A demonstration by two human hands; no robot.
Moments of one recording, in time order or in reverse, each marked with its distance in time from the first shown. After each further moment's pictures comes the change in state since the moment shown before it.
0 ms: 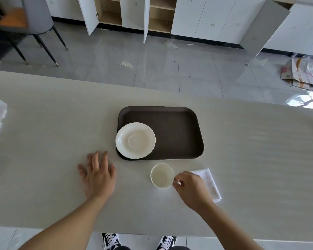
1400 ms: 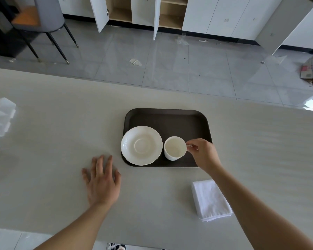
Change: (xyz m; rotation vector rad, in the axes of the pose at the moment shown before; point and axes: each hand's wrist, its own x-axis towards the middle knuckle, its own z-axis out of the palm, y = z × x) left_hand 0.000 -0.002 0.004 0.045 0.011 -0.013; right_hand 0.133 0.023 -0.032 0.071 0.142 -0.029
